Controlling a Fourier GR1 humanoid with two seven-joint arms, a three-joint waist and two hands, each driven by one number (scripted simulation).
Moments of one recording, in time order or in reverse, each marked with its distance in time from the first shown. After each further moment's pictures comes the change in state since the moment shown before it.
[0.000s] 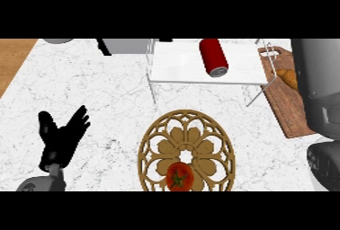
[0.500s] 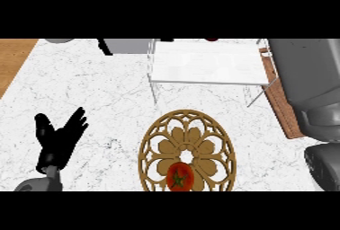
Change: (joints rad) left arm 0.011 0.016 0.006 0.012 0.012 -0.017 -0.021; right arm 0.015 0.011 0.154 0.058 0.144 0.135 0.012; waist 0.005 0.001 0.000
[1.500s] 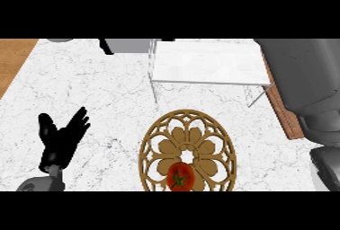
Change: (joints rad) left arm -0.008 0.002 -0.017 0.021 0.009 0.007 -0.016; right arm 0.027 -0.026 0.167 -0.065 0.095 0.173 0.043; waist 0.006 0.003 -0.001
